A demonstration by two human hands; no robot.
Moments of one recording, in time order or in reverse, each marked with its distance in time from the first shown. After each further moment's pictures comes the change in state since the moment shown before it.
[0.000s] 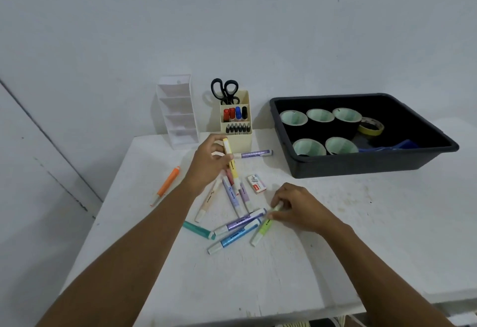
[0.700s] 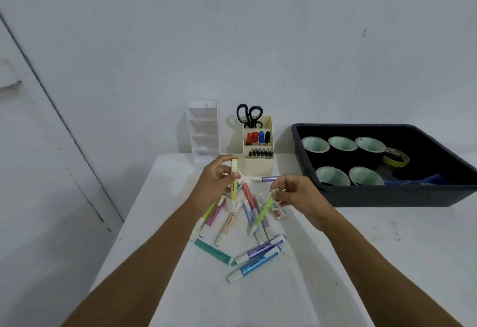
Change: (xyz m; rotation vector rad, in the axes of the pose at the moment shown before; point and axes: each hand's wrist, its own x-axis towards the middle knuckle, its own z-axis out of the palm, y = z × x) left_hand -0.006 0.005 -0.044 -0.063 -0.013 0.013; right_hand 0.061 -0.060 -0.032 0.679 0.111 0.068
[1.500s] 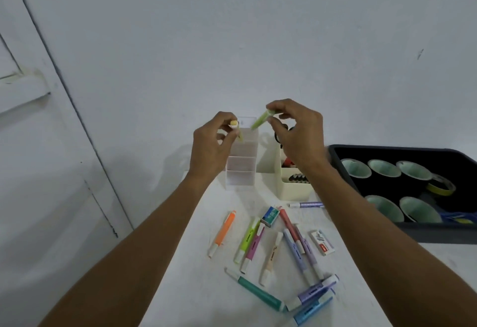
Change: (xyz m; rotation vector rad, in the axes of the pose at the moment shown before) left_hand 0.060 0.074 -0.104 0.334 0.381 0.605; right_hand 0.097 -0.166 0.070 -0.356 0.572 -0.807
